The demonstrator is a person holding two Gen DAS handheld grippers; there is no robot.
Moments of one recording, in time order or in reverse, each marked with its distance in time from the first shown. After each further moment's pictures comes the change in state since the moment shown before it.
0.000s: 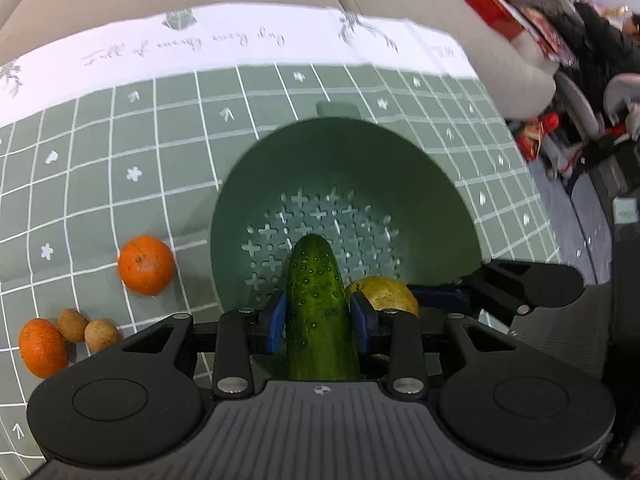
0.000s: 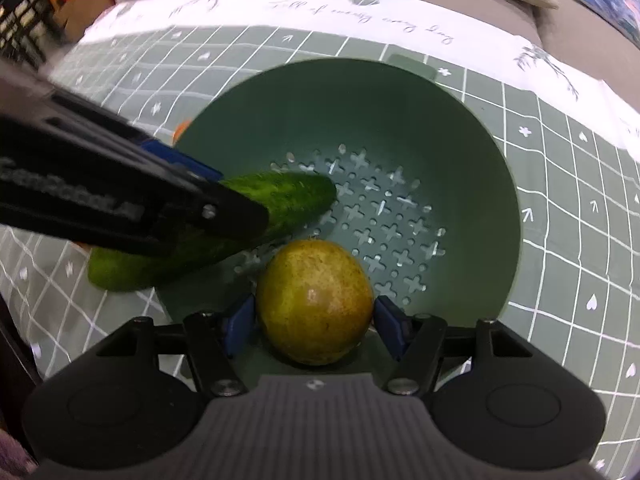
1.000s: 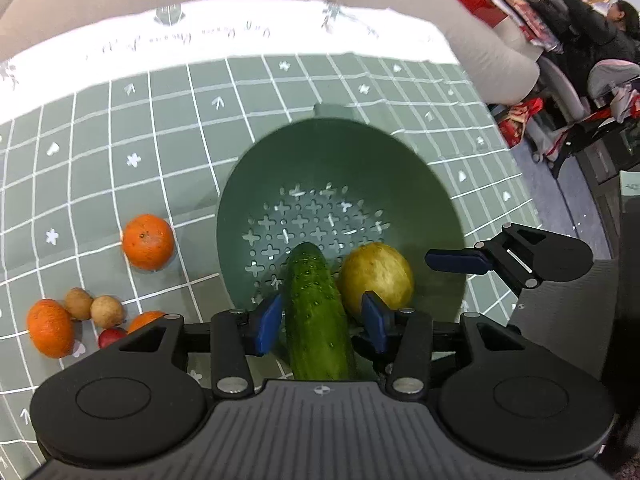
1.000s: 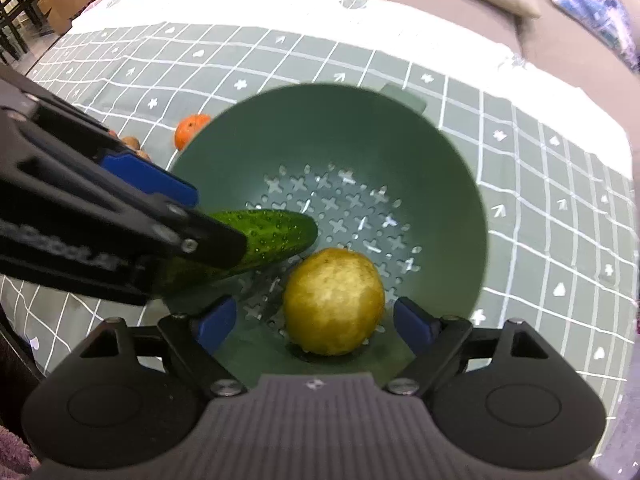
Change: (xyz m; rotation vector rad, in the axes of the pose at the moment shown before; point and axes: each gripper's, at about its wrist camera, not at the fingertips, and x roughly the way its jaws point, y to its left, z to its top) left arm -0.032 -0.001 -0.013 0.031 0.006 -0.038; right arm -0.029 0.021 0.004 0.004 -0.012 -0.098
